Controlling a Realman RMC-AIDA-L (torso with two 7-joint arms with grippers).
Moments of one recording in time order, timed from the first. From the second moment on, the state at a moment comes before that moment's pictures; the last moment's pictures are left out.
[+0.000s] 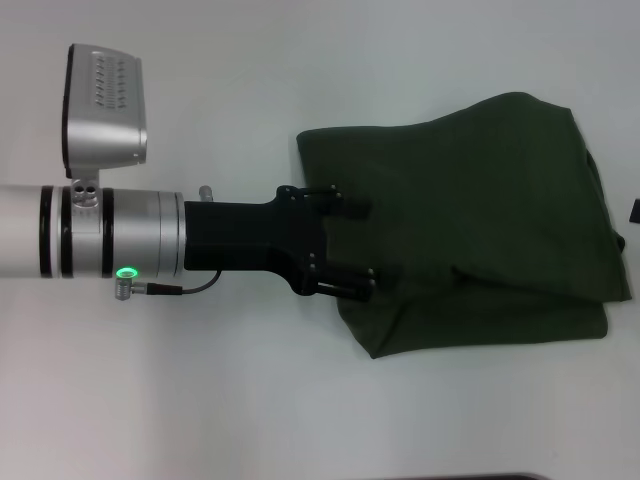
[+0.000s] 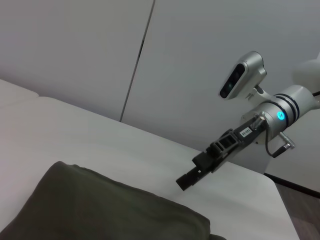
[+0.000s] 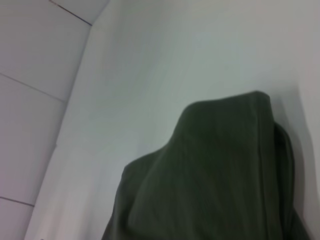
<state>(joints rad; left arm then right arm) -0.50 -2.17 1.22 0.70 1.73 1.45 -1.44 0.29 1.89 -0.36 -0.58 -2.20 -1.66 2.08</state>
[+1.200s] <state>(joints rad) -0.50 -2.17 1.23 0.68 1.72 1.45 -1.41 0.27 1.90 -0.37 -0.54 -2.29 -1.67 2.10</state>
